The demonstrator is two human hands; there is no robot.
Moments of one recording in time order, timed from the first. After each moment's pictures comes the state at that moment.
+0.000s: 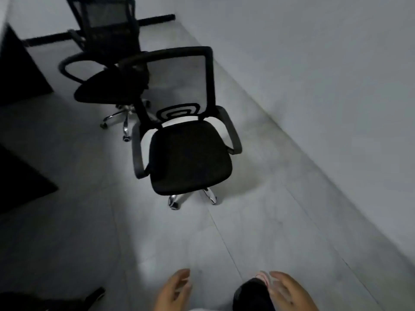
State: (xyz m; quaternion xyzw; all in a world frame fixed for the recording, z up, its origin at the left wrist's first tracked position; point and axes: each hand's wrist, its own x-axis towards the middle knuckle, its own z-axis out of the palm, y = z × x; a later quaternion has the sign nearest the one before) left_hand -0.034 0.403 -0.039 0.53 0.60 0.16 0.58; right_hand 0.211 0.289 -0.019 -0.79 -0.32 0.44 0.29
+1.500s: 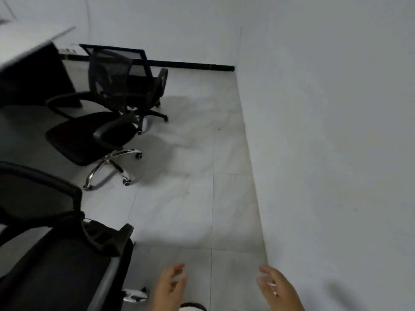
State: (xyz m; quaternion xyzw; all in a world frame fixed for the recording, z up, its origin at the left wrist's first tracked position) left_hand 0.693 0.977 -0.040 0.35 0.70 0.42 0.46; right_hand 0.932 0.978 -0.008 -0.69 -0.49 0.45 0.29
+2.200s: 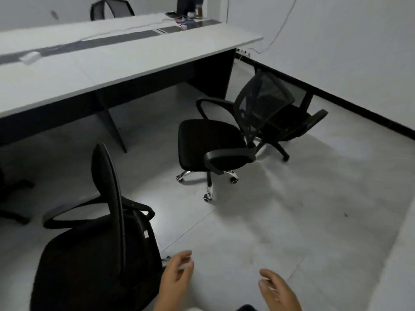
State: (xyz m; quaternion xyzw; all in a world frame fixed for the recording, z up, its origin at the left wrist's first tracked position) left_hand 0.546 1.233 -0.030 0.11 0.78 0.56 0.26; right_hand 0.714 1.379 -0.005 -0.45 -0.69 0.55 0.11
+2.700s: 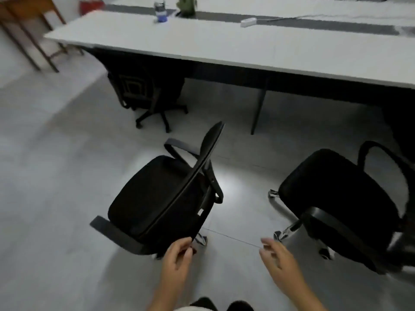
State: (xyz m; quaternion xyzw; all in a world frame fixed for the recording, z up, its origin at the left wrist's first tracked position) left_hand 0.508 1.309 0.003 -0.28 0.73 0.62 -0.07; right_hand 0.429 1.530 -0.007 0.07 -0.86 0.46 -0.19
